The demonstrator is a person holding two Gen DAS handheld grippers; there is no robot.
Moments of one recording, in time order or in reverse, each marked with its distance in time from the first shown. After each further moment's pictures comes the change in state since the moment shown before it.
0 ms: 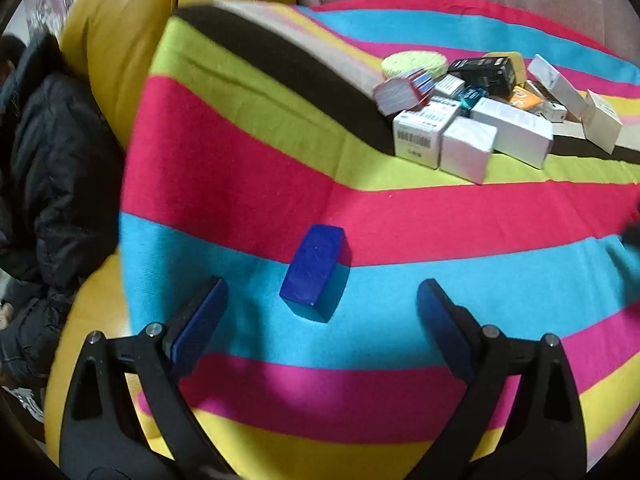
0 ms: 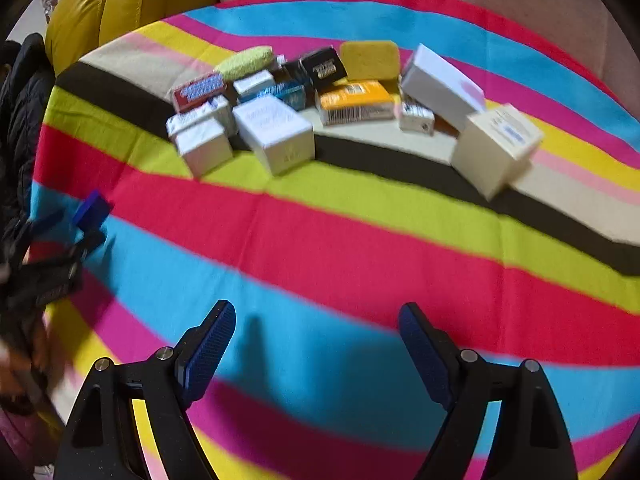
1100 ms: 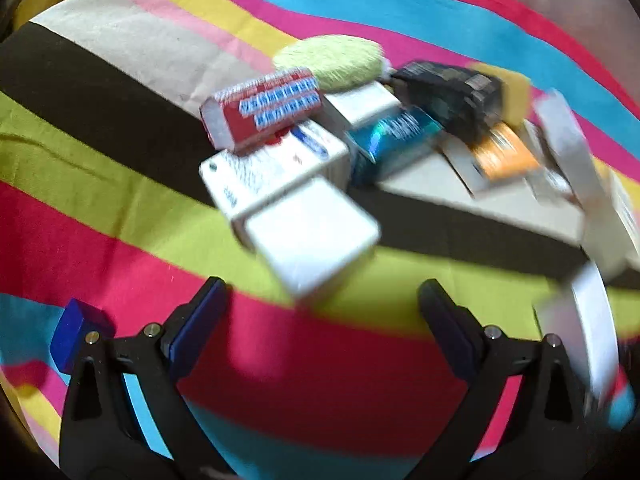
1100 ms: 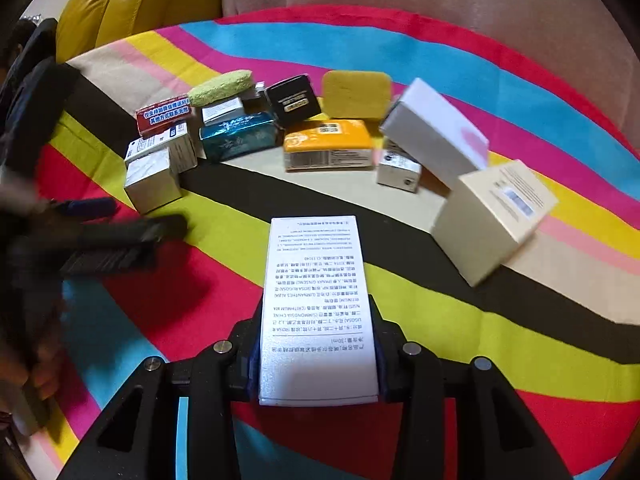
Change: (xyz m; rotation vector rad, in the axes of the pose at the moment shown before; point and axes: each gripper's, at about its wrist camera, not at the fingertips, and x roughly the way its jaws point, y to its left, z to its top) left arm 0.081 -0.117 0.099 -0.287 0.180 -0.057; right arm 0.027 -0.046 0.023 -0.124 -0.130 -0.013
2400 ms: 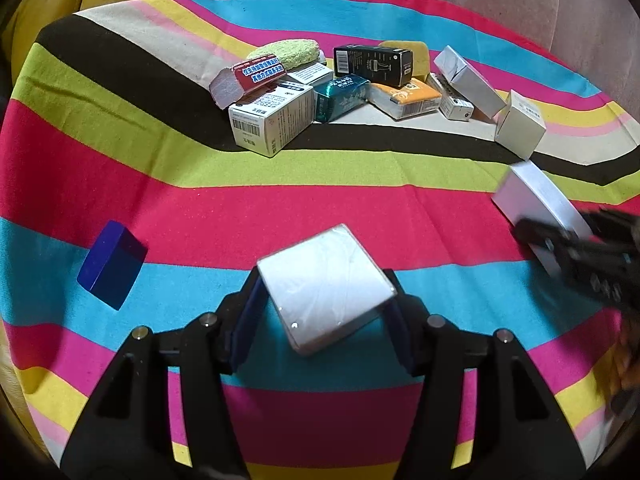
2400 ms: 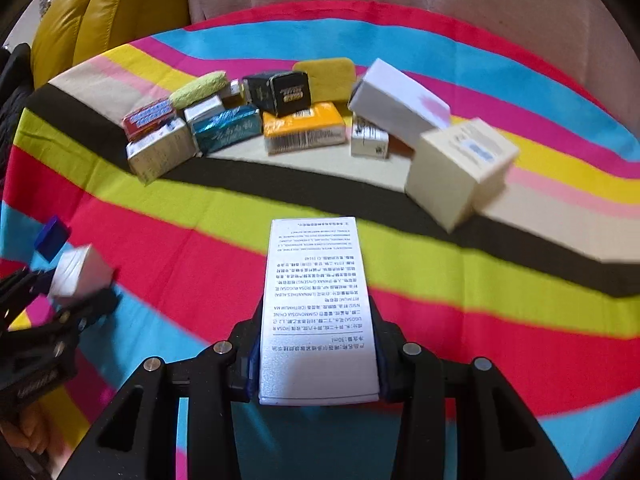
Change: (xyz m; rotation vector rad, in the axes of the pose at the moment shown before) left arm -0.066 0.028 -0.085 0.236 -0.063 -0.219; right arm -0.032 0.021 -0.026 0.126 0.041 -0.068
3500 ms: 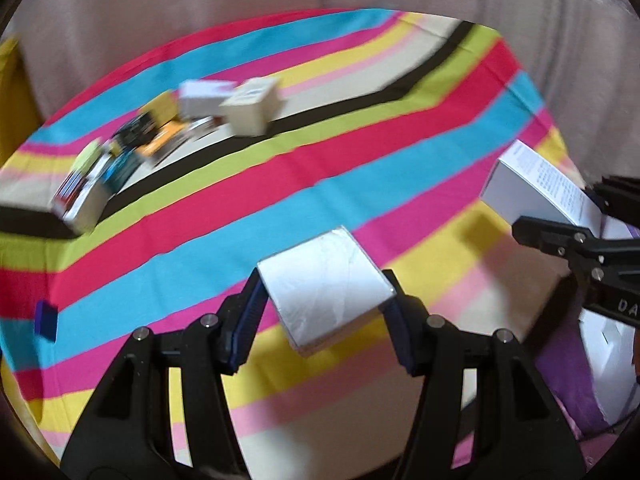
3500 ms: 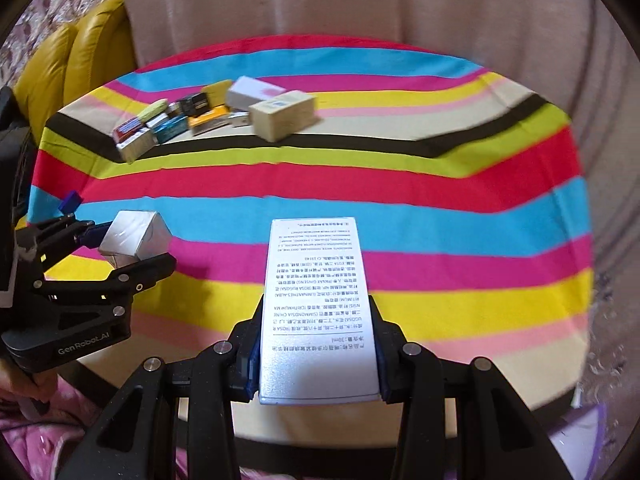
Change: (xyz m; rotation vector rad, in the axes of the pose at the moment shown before) left arm -0.113 -0.189 -0.048 0.478 0.000 -0.300; right arm -0.191 -0.072 -0.150 0.207 -0.024 -0.190
